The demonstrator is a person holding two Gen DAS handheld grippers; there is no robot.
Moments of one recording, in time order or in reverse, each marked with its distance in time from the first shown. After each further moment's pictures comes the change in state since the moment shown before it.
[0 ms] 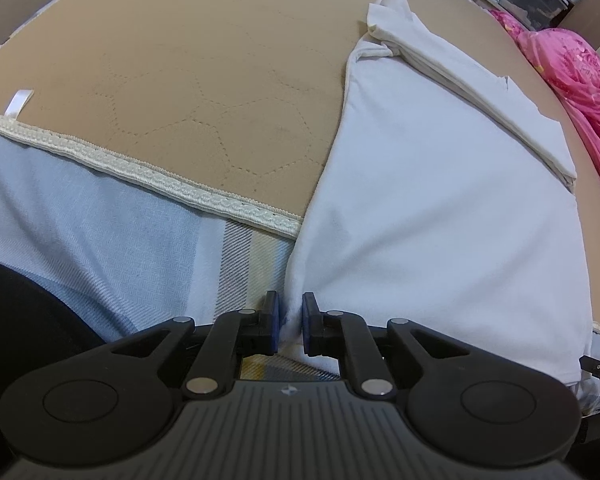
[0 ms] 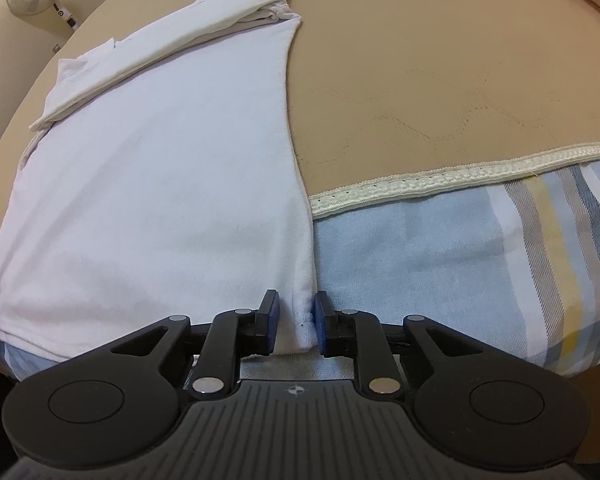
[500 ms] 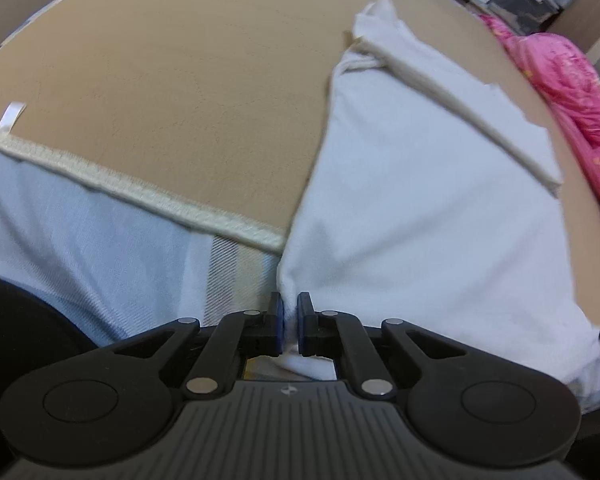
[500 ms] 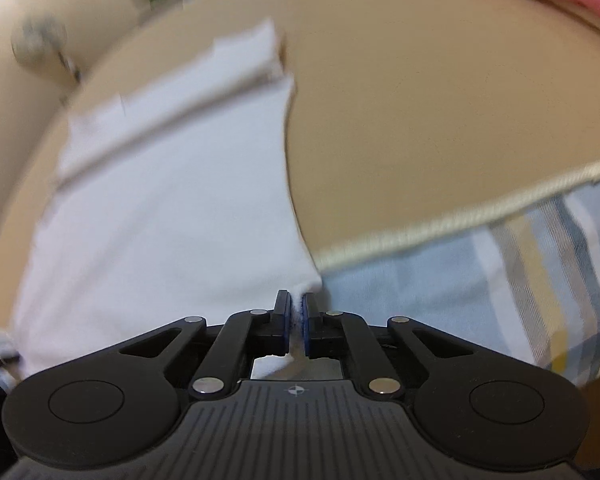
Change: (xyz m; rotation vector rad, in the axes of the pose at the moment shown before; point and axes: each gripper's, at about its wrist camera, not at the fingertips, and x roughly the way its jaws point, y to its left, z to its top) left arm -0.017 0.002 0.009 0.011 -0.015 -0.062; right arm -0.050 -0.008 0.007 0.105 -0.219 0.097
